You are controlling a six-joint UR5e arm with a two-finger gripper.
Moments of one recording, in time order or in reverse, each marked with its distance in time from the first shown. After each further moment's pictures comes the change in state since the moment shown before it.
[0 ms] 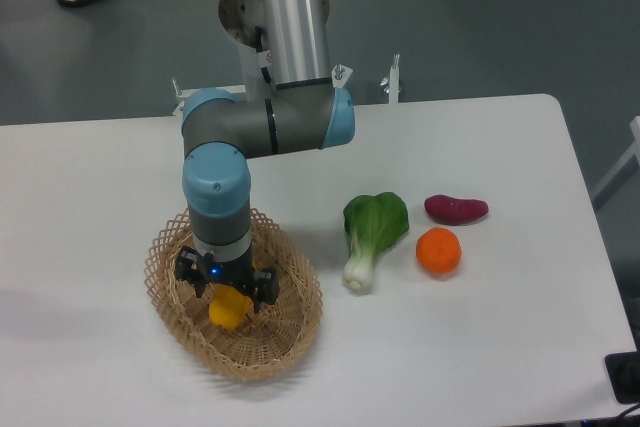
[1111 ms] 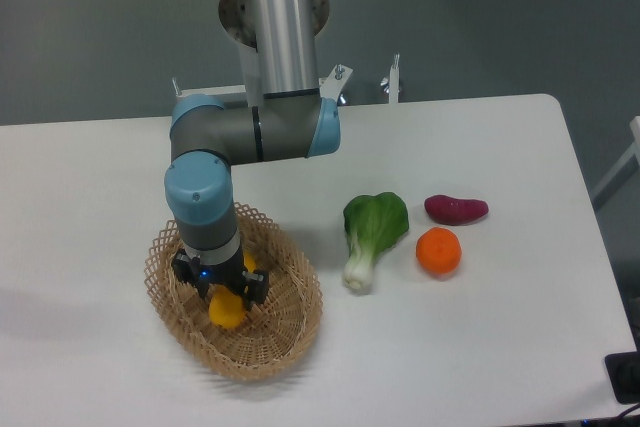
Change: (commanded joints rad) arm -0.017 -0.006 -0.011 0.002 0.032 -0.003
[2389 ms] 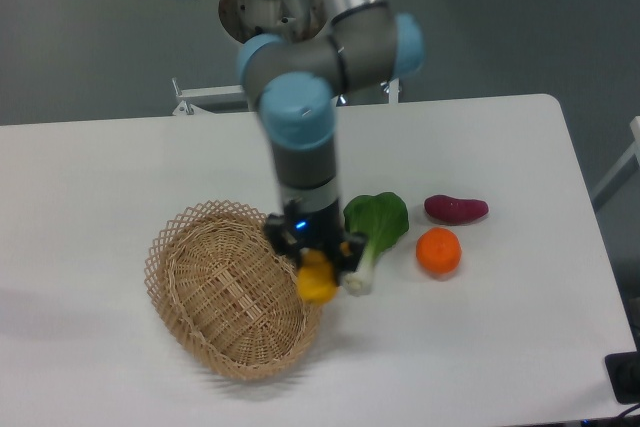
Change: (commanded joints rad) arm 0.369 0.241 0.047 -0.126 -0.040 0.490
